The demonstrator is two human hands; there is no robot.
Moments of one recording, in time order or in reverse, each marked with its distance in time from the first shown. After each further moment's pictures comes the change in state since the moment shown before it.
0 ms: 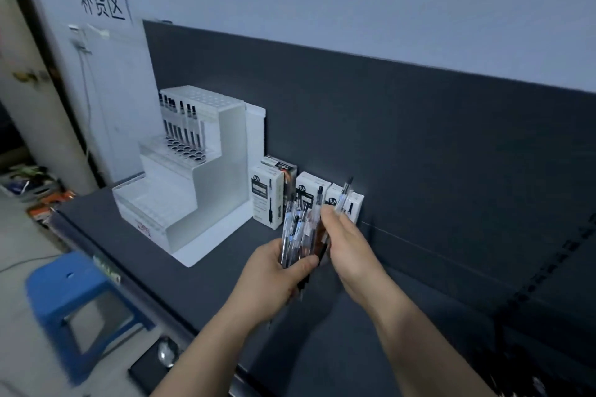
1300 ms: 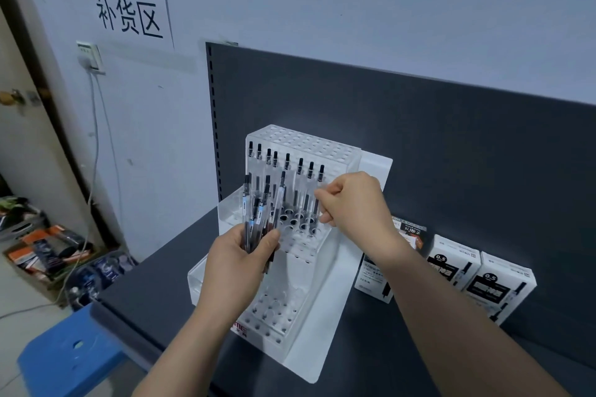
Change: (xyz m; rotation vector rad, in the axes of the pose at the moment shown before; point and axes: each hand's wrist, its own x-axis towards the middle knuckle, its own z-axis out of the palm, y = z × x) left_hand 0.148 -0.033 -0.273 -0.007 0.304 0.110; right_hand 0.193 -0.075 0.217 -0.783 0.248 -0.292
